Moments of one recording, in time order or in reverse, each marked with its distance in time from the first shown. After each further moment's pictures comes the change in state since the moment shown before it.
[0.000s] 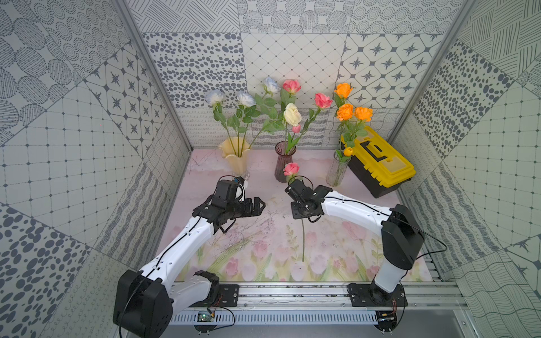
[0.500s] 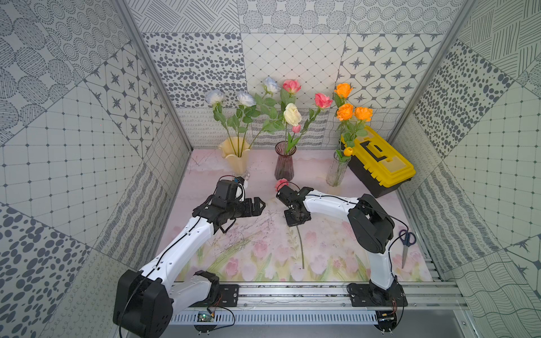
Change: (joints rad) left arm 0.000 0.000 0.000 0.000 0.001 0.000; right arm -0.001 0.319 0.103 -0.069 -0.140 -0.049
